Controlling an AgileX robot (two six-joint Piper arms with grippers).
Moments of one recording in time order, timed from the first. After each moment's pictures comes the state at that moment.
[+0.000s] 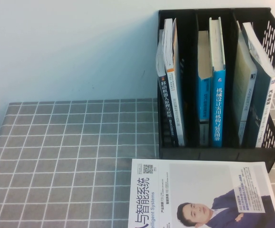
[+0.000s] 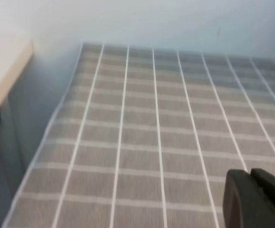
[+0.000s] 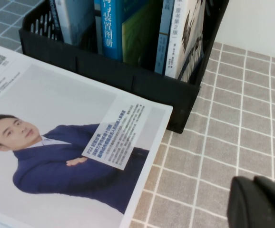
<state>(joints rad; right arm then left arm) 0.04 0.18 -0.35 0.21 0.74 -0.39 -0.02 0.03 0.02 -0.10 0.26 -0.07</state>
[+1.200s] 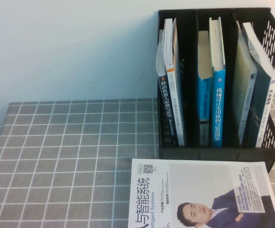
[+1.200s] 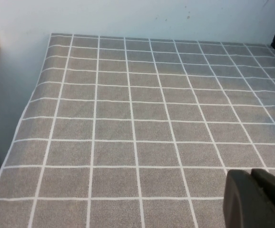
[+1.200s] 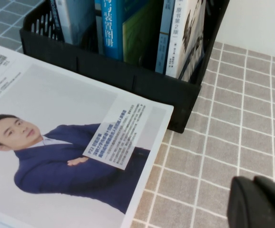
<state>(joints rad) 0.04 0.18 -0.35 0.22 0.74 -0.39 -0.10 -0.01 0.02 -0.10 0.34 -0.05</state>
